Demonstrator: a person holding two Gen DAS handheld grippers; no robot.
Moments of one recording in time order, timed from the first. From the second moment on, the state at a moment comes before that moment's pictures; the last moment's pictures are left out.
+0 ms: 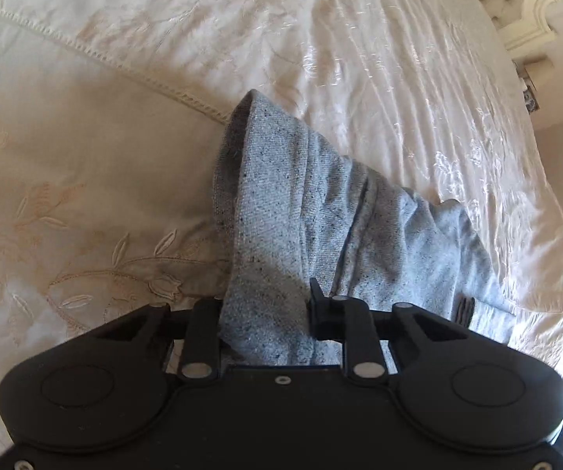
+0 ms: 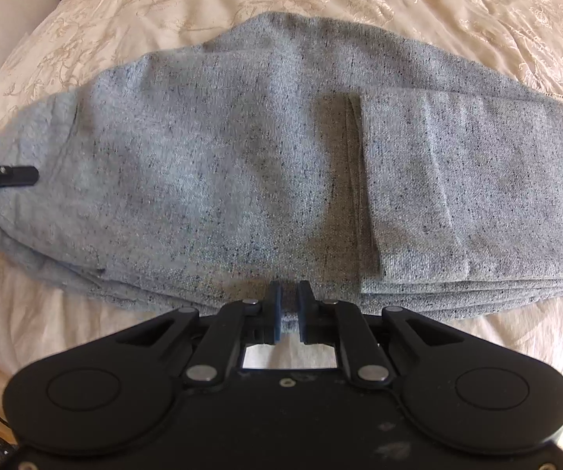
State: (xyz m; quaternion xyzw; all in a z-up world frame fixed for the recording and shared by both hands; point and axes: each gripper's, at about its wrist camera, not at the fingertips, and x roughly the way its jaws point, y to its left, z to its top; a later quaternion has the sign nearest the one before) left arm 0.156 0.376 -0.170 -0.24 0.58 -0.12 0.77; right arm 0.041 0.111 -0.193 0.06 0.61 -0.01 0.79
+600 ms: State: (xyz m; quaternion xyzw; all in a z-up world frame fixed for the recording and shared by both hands) left arm 0.094 0.228 -0.024 -0.10 0.45 -0.18 0.87; right arm 0.014 0.064 -0.193 0.11 0.58 0.11 0.80
